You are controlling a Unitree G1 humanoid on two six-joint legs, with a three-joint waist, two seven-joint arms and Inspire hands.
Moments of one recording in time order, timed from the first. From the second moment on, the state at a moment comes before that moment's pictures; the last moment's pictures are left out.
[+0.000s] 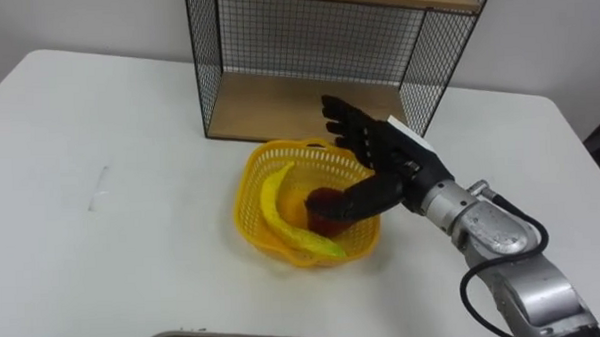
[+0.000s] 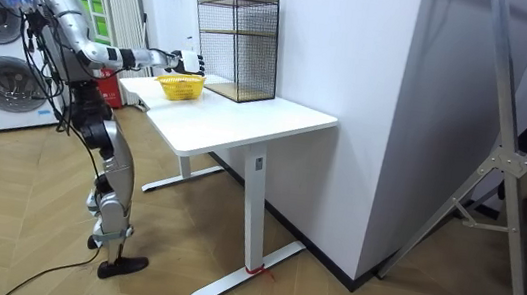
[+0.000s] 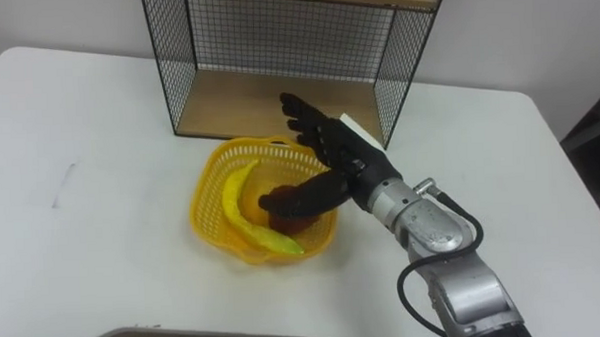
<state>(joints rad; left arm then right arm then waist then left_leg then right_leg) 0.22 0.26 -0.07 1.04 0.29 0.09 -0.05 -0.14 -0.37 0.22 0.12 0.19 0.02 0.31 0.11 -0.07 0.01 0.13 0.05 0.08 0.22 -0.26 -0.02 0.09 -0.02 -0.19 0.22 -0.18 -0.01</state>
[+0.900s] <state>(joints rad) 0.34 0.23 0.37 1.08 -0.40 0.03 0.21 0.02 -0.37 -0.17 0.03 0.53 0.01 0.07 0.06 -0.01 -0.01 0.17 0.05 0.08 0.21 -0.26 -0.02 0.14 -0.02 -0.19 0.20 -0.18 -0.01</state>
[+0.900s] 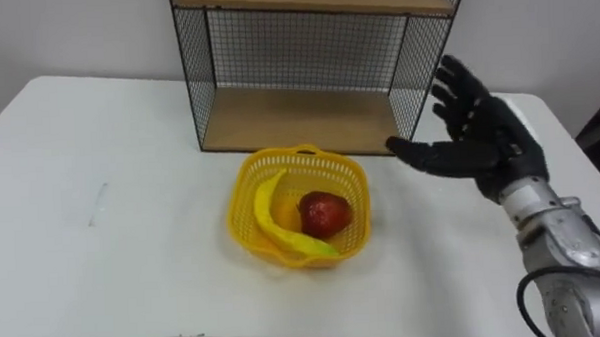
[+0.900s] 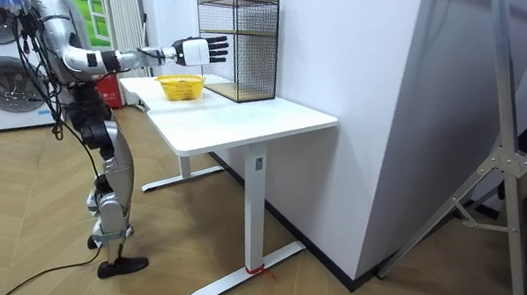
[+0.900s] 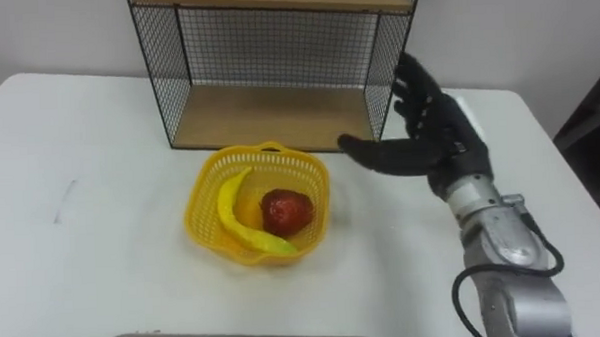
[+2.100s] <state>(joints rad) 0.29 0.22 0.29 -0.17 -0.38 -0.20 0.60 0.24 -0.26 -0.14 -0.01 0.42 -0.08 -0.04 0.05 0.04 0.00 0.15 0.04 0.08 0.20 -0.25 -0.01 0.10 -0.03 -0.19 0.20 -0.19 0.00</state>
